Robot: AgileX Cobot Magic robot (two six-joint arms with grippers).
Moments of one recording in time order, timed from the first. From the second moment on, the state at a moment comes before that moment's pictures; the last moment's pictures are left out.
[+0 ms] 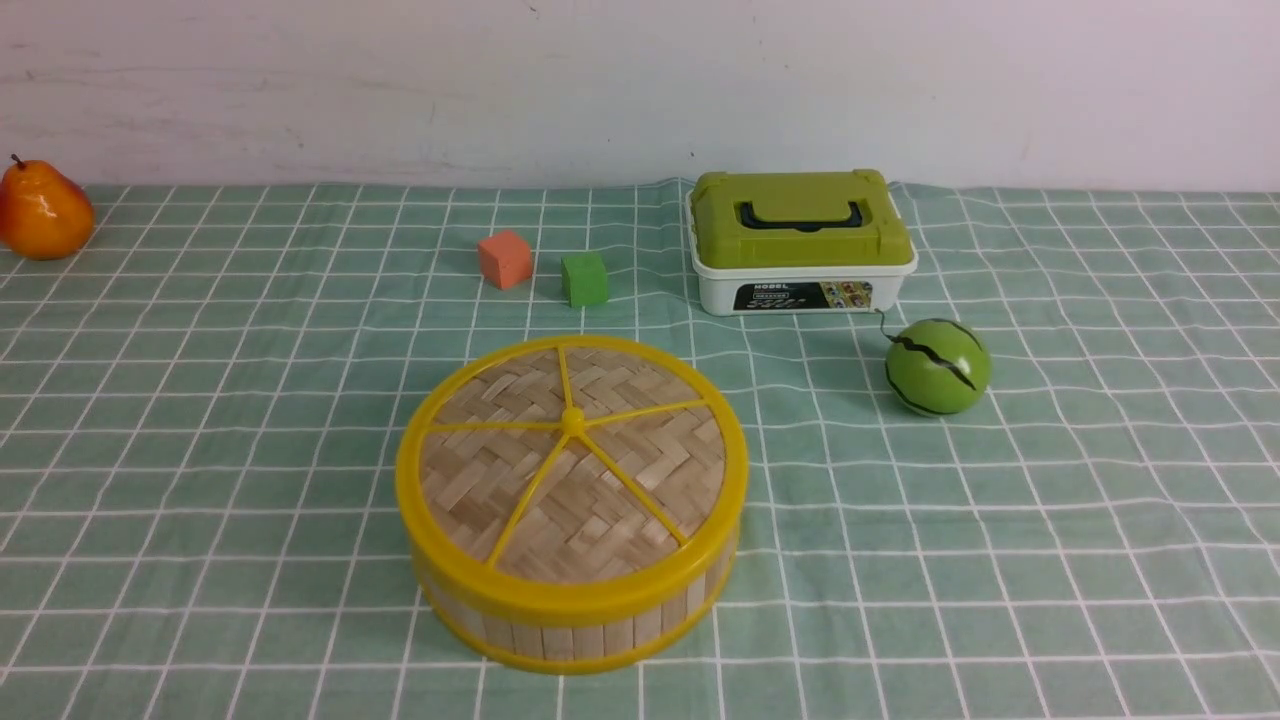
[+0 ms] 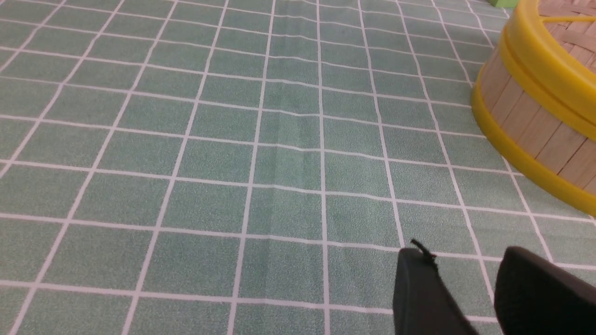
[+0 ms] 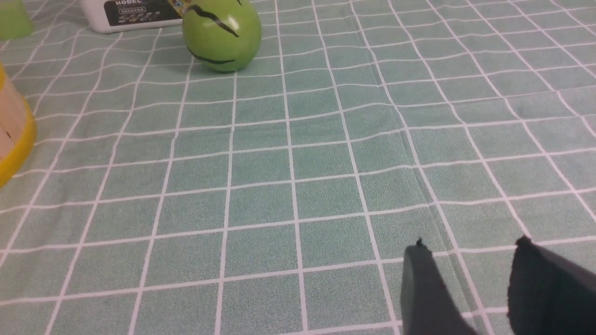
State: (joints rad) right arm -0.04 -0.01 0.02 0.00 0.39 0.15; left arm -0.05 -0.01 0.03 0.04 0.39 -0.23
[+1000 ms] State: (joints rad) right arm -0.04 -0.01 0.03 0.73 0.35 0.35; left arm -0.05 -0.01 0.03 0.04 0.39 -0.23
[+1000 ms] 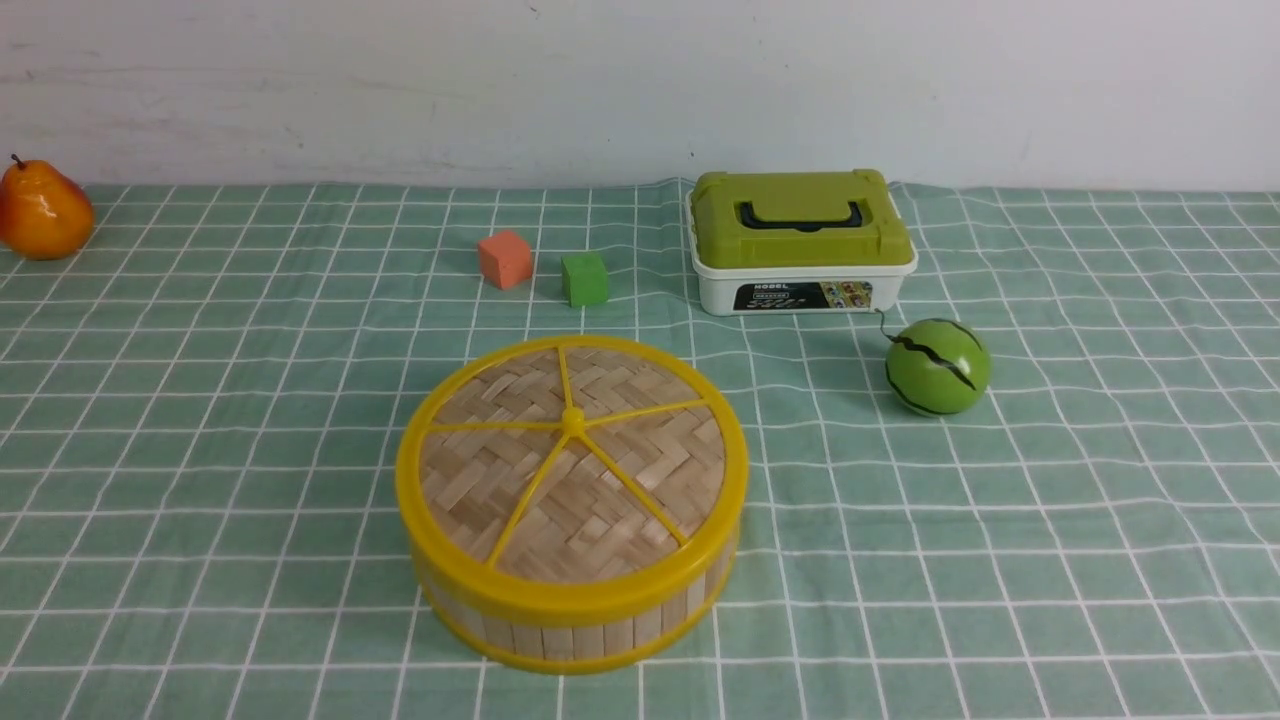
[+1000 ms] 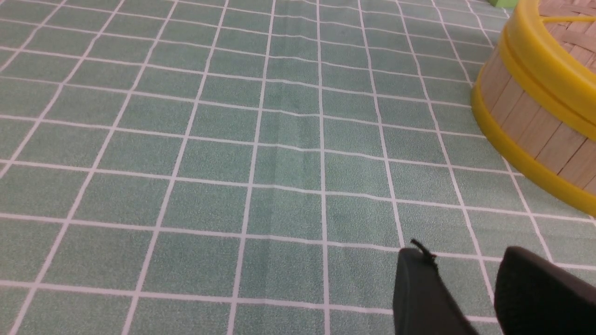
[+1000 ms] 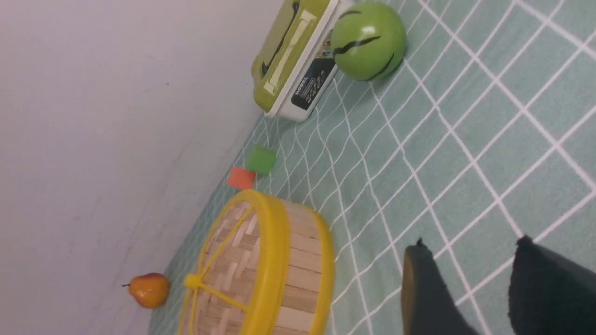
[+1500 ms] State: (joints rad) right arm -0.04 0.44 -0.65 0.42 0.84 -0.24; left arm -0.05 -0.01 0.03 0.04 0.39 -0.23
